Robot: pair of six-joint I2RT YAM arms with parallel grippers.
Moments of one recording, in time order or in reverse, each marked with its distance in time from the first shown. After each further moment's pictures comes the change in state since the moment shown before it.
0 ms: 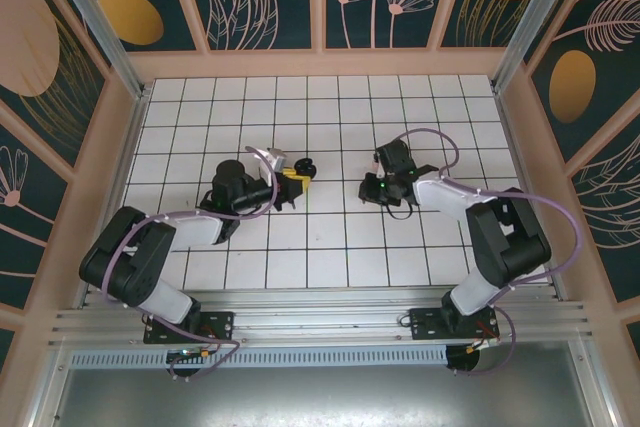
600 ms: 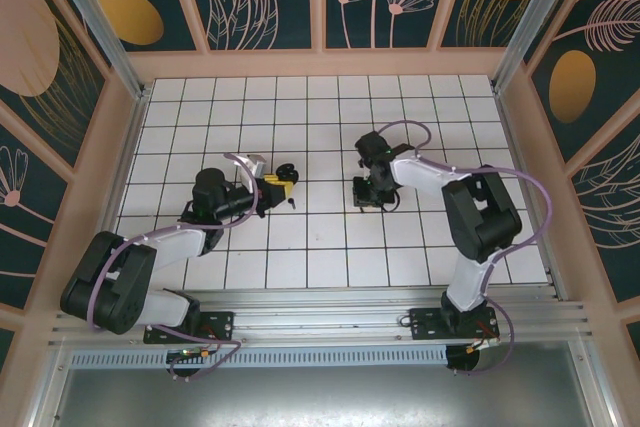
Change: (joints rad) left arm 0.098 -0.173 -0.118 -0.072 0.052 -0.018; right arm 0.055 0.209 0.278 -0.389 0.046 -0.107
